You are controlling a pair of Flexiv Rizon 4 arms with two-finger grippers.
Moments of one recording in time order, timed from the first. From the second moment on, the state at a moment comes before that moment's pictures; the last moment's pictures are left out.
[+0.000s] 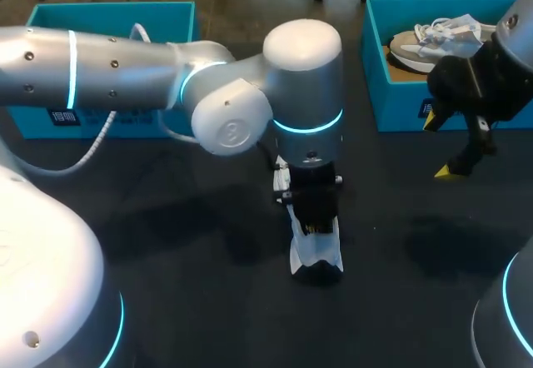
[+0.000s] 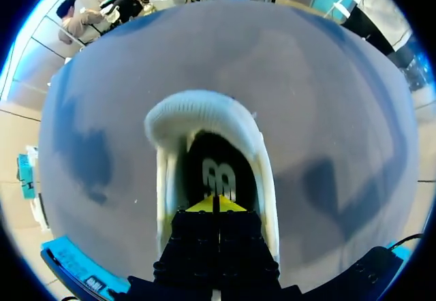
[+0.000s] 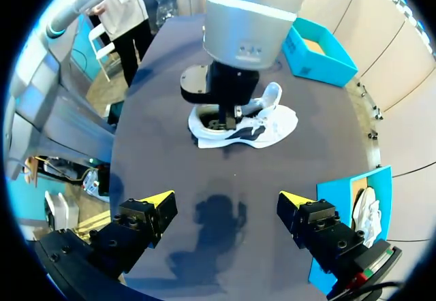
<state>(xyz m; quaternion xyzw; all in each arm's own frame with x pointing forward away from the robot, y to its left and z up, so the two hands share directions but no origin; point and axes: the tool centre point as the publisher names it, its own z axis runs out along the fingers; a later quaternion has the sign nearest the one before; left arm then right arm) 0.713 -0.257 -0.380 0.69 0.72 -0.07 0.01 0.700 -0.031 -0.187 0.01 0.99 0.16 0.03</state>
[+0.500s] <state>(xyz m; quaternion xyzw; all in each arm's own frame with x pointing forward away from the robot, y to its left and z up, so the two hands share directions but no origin) 0.748 -0.252 -0.355 0.70 0.71 0.00 0.08 0.700 -0.031 -0.187 0.01 0.99 0.16 0.03</state>
